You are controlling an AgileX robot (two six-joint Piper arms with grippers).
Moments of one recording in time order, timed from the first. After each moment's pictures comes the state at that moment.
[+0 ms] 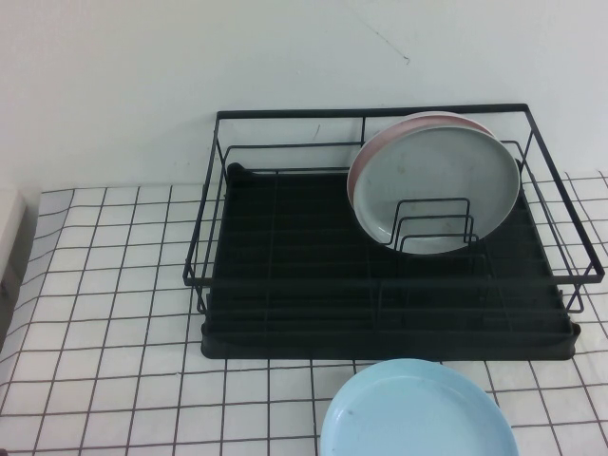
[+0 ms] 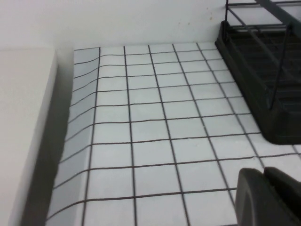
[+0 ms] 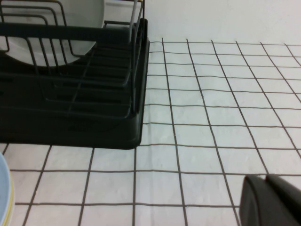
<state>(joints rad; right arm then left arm) -0.05 -0.02 0.02 0.10 0.41 -0.16 -0.02 -0.01 0.02 -0.30 0.35 0.23</state>
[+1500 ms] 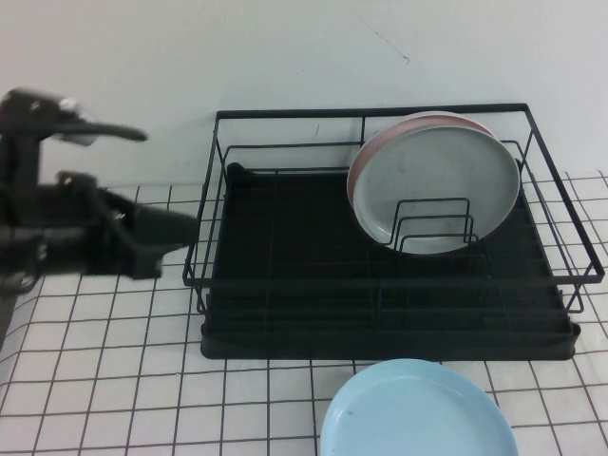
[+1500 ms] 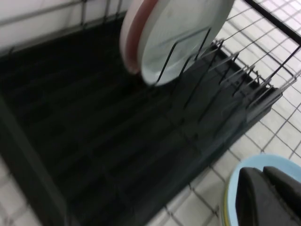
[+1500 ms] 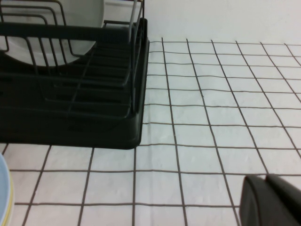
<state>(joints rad) -0.05 -0.02 0.02 0.10 0.41 -0.16 -0.09 1.19 -0.92 -1.08 0.84 1.03</state>
